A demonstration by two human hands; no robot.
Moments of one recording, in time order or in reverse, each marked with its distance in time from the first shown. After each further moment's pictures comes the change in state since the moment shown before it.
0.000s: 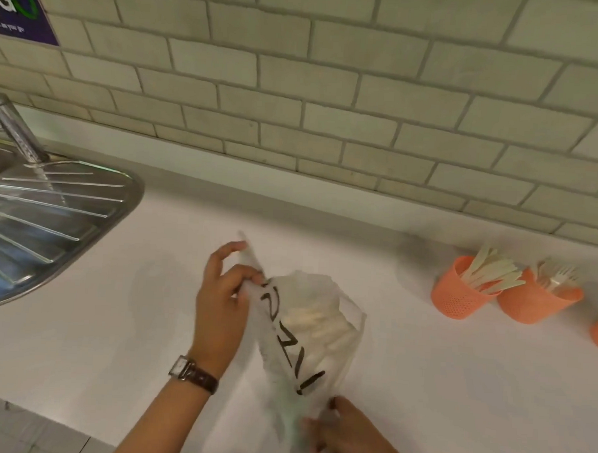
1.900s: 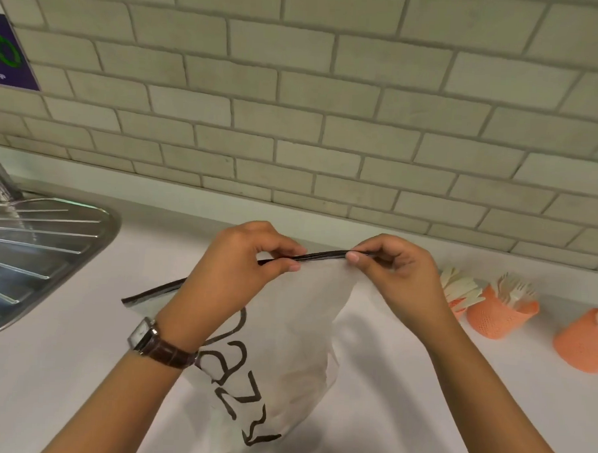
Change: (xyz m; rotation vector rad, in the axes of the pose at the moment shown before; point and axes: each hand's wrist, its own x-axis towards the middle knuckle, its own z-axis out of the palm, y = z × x) left_hand 0.066 0.109 -0.010 0.015 -0.426 0.219; right_hand -0.075 -0.164 -0.109 0.025 0.594 -1.044
